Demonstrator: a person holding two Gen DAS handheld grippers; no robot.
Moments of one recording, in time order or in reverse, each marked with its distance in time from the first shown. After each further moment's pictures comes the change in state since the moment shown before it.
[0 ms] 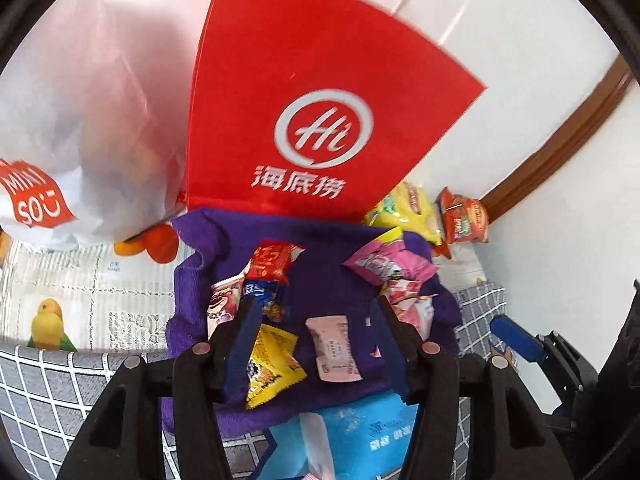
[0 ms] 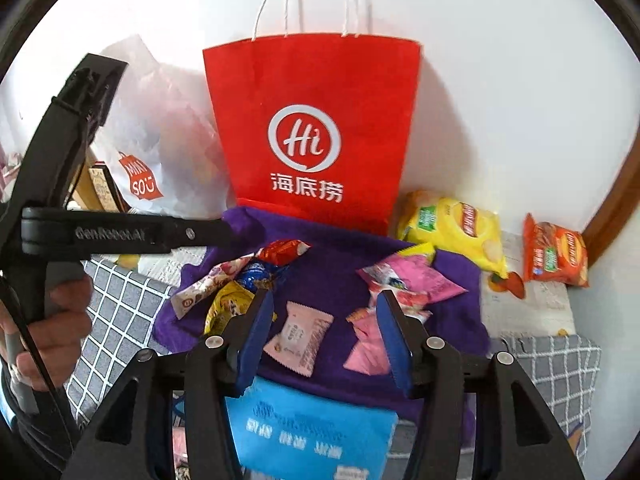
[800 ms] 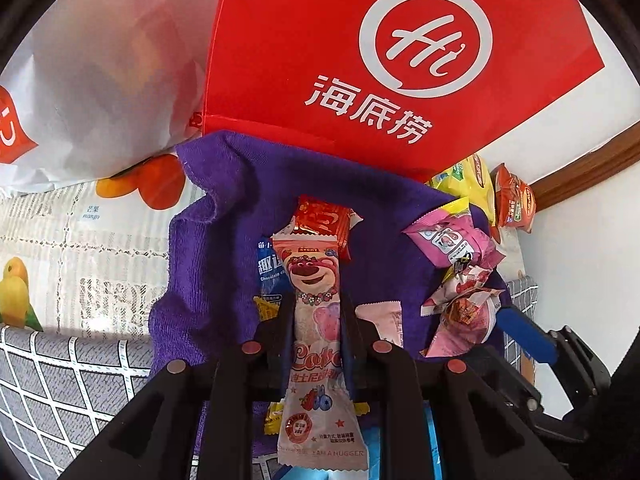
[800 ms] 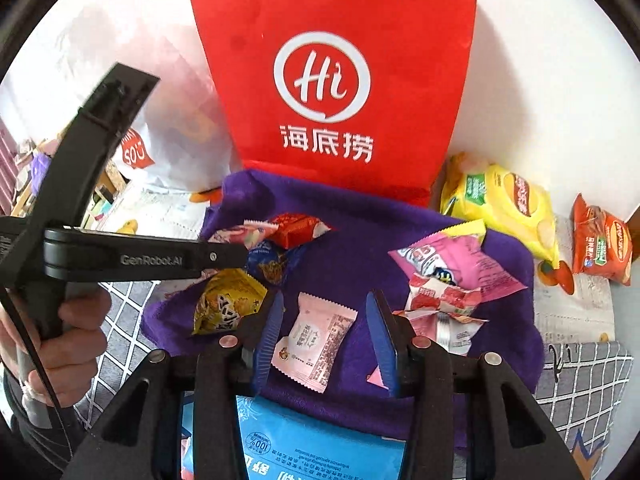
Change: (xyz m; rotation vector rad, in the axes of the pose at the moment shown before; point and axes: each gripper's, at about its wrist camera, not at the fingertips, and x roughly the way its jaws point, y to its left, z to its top) left arm 0.091 0.037 -0.006 -0.129 0.194 0.068; right arm 0.081 0.004 0.006 -0.028 0.126 0.106
